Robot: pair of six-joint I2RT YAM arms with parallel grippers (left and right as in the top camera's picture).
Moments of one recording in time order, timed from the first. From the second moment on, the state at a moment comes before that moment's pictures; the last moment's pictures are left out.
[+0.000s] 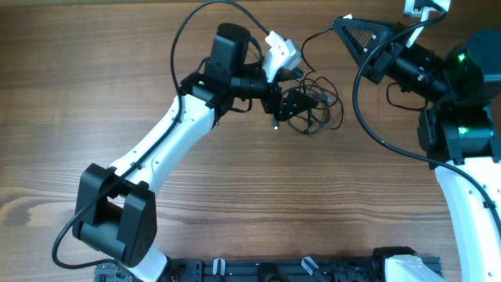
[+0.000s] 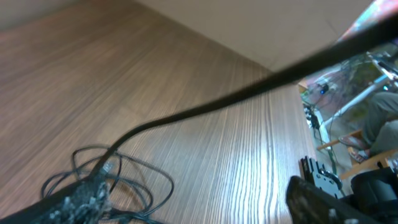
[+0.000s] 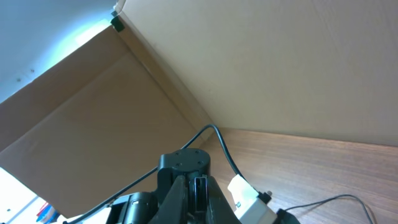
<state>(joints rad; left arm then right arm) -0.48 1.77 1.36 -0.17 0.93 0.11 0.04 1.24 1.23 0.06 -0.90 0.67</state>
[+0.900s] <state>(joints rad) -0.48 1.77 1.36 0.09 0.88 0.00 0.04 1.24 1.23 0.06 -0.92 0.68</state>
